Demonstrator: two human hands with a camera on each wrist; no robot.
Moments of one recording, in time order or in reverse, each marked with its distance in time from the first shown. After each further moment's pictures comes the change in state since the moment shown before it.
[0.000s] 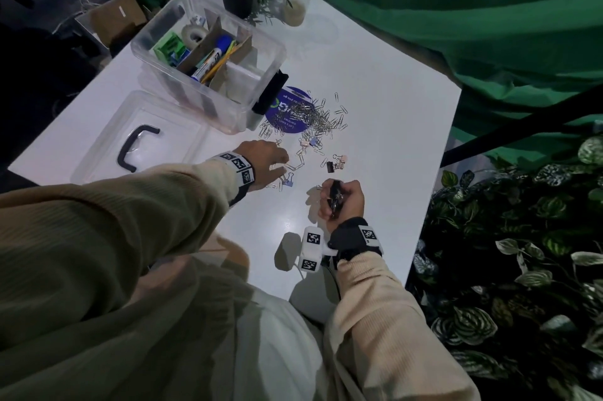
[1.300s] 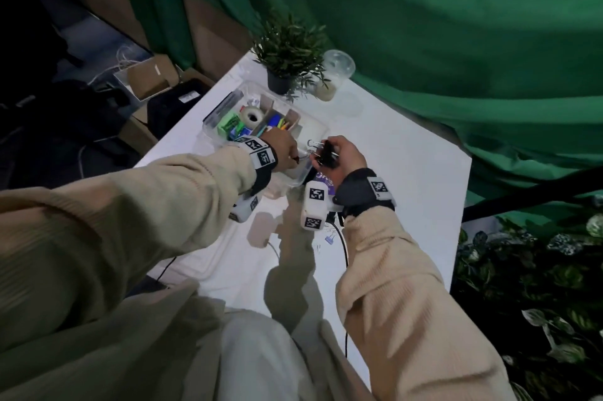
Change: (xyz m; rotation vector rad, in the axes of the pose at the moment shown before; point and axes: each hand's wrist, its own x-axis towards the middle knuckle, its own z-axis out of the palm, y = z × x) left_hand 0.023 -0.074 -0.161 -0.149 0.012 -0.124; right_hand 0.021 -0.095 0.230 -0.158 0.014 -0.074
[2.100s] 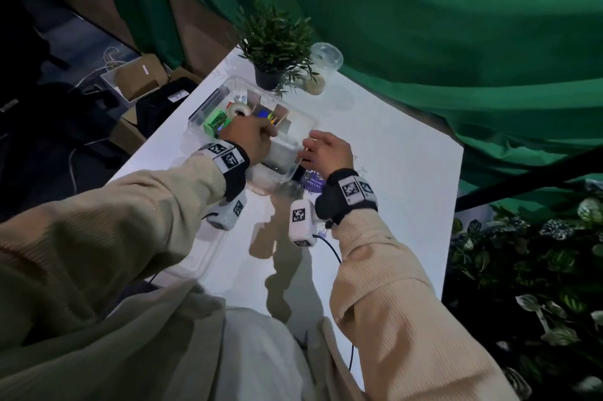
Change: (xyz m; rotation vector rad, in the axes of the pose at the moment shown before) left_hand -0.021 -0.009 -0.002 -0.225 0.366 -0.154; right_hand -0.027 0.005 -0.004 -0.310 0.033 -0.243
